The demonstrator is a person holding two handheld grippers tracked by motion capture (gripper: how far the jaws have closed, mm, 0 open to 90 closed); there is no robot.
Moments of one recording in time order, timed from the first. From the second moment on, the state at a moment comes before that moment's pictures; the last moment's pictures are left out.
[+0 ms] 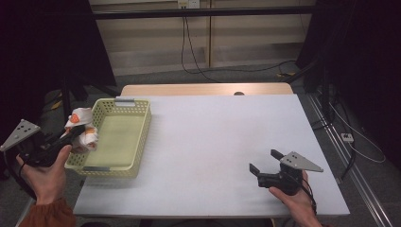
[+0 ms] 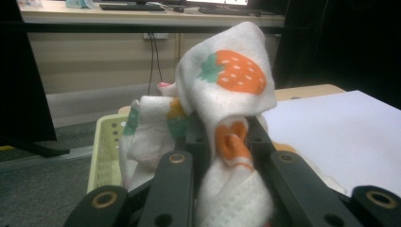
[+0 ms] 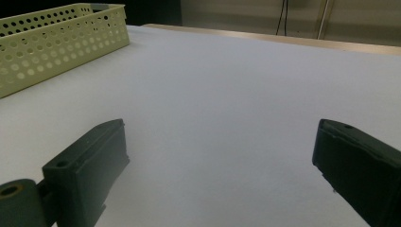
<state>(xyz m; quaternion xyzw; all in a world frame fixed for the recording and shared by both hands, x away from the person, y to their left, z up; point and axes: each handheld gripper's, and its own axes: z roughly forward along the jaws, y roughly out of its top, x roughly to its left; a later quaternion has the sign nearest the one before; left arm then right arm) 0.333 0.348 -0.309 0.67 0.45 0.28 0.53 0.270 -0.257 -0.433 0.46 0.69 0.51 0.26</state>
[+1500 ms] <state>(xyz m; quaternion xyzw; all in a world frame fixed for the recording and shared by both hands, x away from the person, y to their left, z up) 0.344 0.282 -0.289 0.71 0.38 0.26 0.54 0.271 -0.257 -0.433 0.45 0.69 0.51 0.25</state>
